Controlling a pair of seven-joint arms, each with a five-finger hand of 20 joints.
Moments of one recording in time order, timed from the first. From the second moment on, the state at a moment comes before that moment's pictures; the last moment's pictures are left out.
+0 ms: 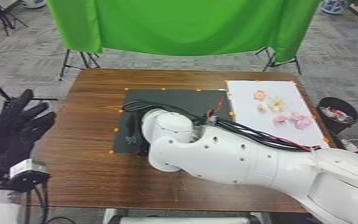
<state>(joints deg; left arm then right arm) 143.2 -47.8 -108.3 -131.6 28.0 20.8 26.9 -35.3 -75.8 9.8 -92.1 -89.8 1.4 52.9</state>
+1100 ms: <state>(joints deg) 150.2 -44.2 -104.1 -132.7 23.9 24.4 35.6 -42.1 -33.7 29.5 -106.0 -88.0 -0.4 52.1</state>
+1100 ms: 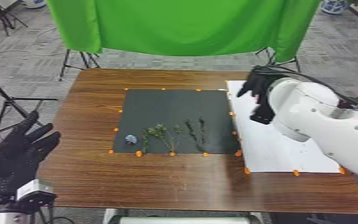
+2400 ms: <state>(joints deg) 150.2 -37.9 -102.5 -132.6 18.0 26.2 41.4 -45.4 -33.8 31.9 -95.4 -82.8 -8.3 64.1</state>
